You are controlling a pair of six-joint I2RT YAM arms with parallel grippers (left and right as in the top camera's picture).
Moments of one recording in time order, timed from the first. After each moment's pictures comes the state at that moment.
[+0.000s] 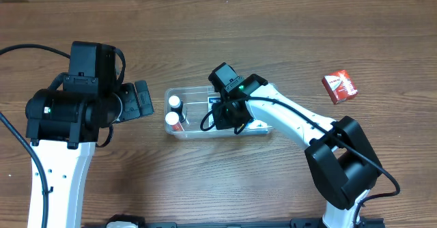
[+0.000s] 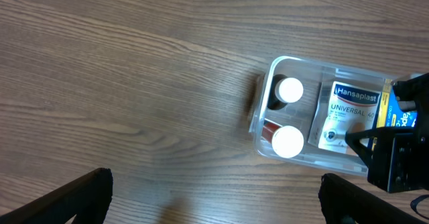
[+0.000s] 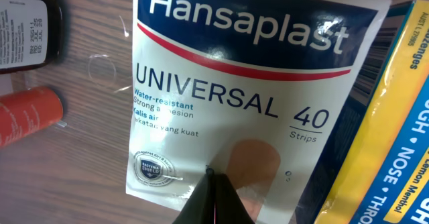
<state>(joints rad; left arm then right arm) -0.12 1.29 1.58 -1.42 -0.10 -0.36 0.67 1.95 1.39 -0.83 -0.17 0.47</state>
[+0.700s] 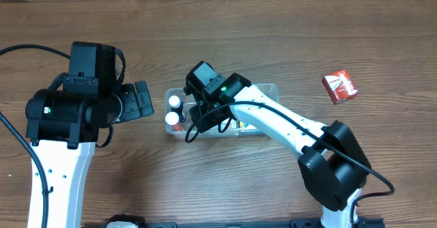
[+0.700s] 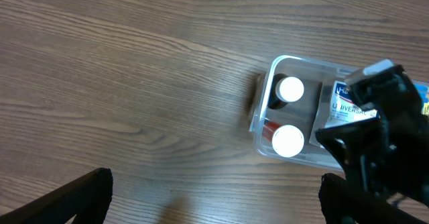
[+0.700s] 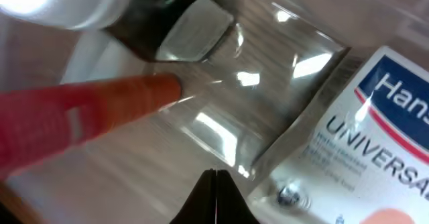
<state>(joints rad) -0.12 1.29 1.58 -1.42 -0.10 -0.36 0.77 2.00 1.54 -0.84 -0.23 0.23</state>
